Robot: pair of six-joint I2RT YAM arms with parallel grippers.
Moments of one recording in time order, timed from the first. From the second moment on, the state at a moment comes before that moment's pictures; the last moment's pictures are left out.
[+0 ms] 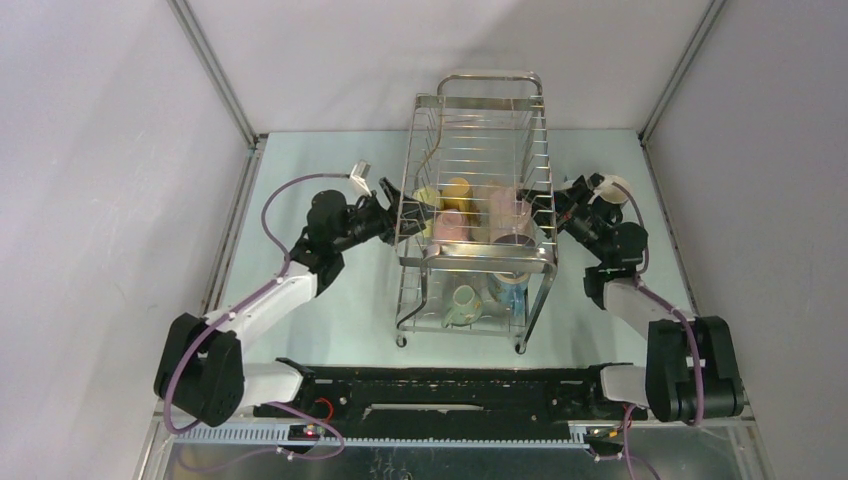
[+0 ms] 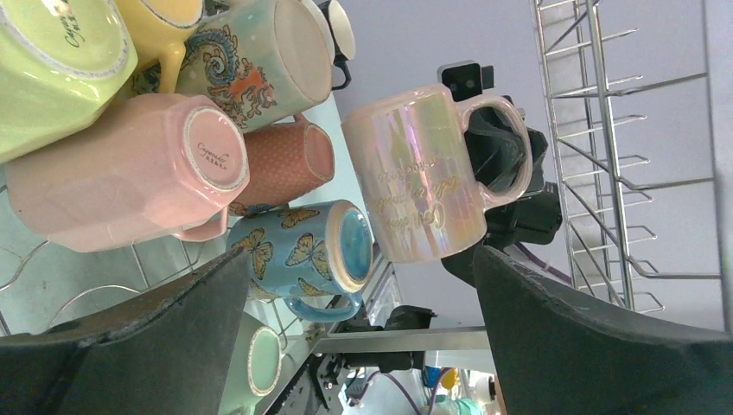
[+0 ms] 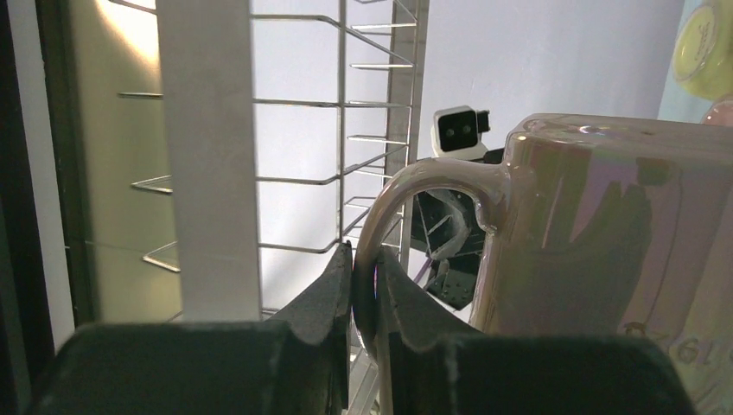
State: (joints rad) left arm -0.43 1.26 0.75 0.38 0.55 -1.10; right arm 0.07 1.29 0.50 1.23 -0.77 2.01
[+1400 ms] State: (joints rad) left arm -0.27 1.01 0.83 0.05 0.48 -0.90; right arm -0.31 0.95 0.47 0.71 -0.88 1.94
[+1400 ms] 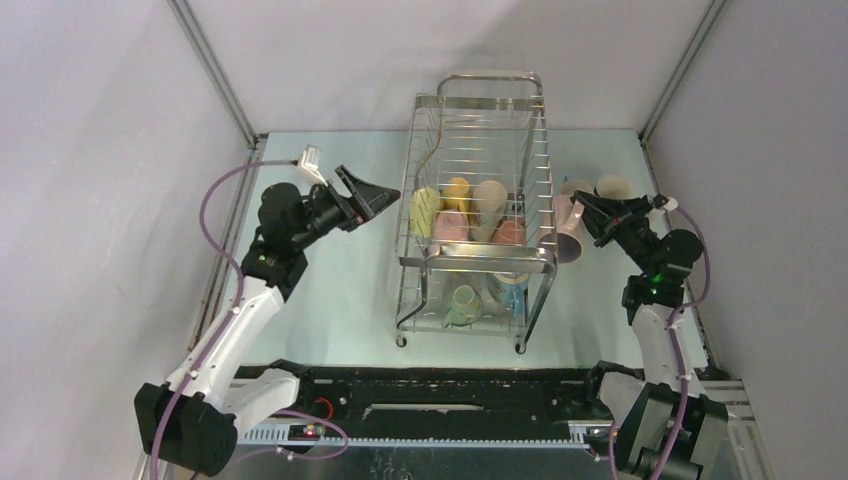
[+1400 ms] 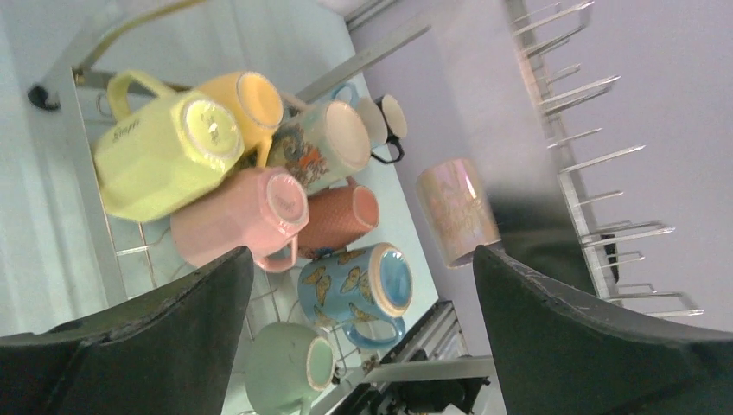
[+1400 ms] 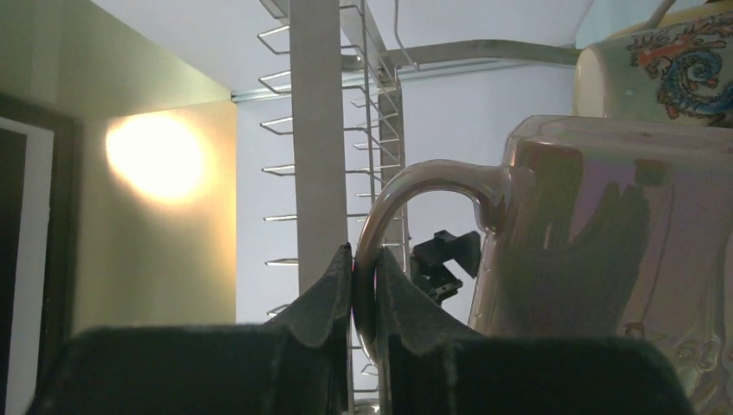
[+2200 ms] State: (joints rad) left arm -0.31 1.04 1.25 -0.10 0.40 -0.71; right arm -0.33 0.96 0.78 0.44 -0.84 1.89
